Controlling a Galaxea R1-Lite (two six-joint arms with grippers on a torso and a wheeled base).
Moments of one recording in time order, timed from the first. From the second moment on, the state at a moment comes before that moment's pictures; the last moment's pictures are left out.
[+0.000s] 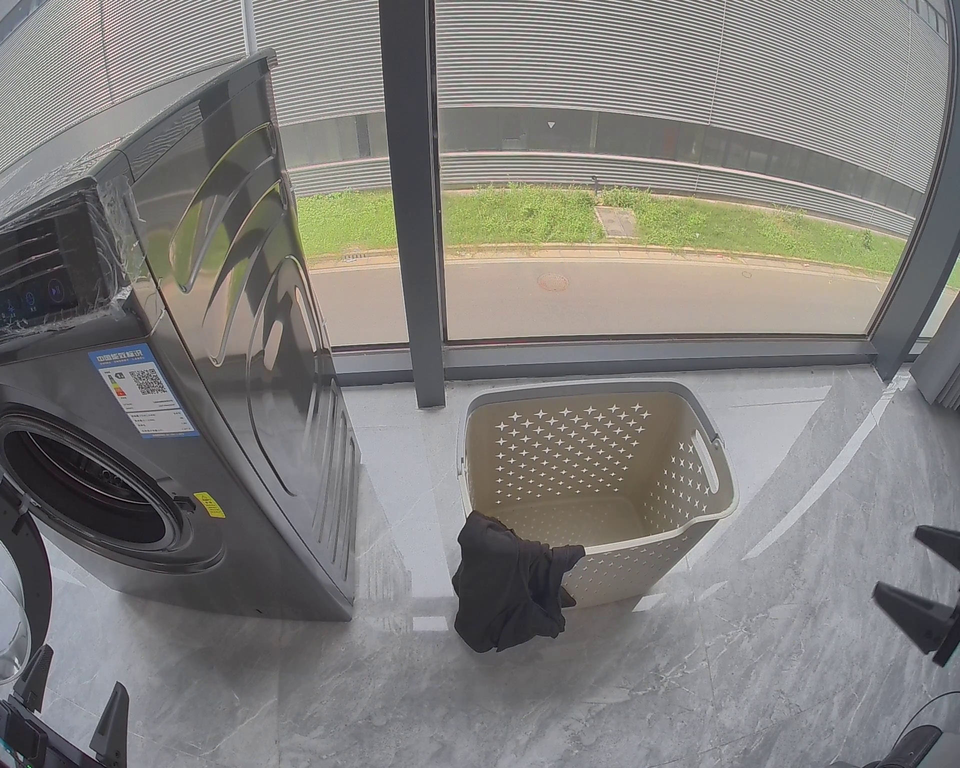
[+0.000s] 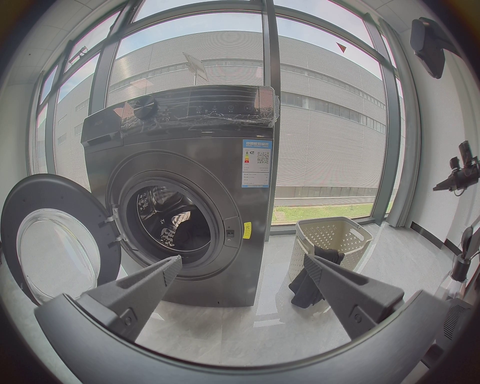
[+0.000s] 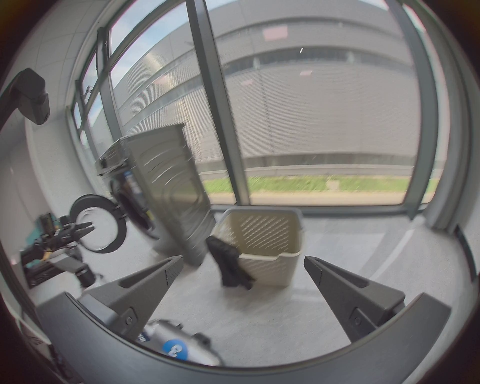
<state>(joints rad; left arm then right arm) 0.00 0.02 -0.02 0.00 0.00 -0.02 0.22 0.63 -0.39 -0.02 0.19 0.02</state>
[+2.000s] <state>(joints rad) 0.00 0.02 -0.02 0.00 -0.01 -0.01 0.59 2.13 -0.48 -1.03 0.02 0.34</state>
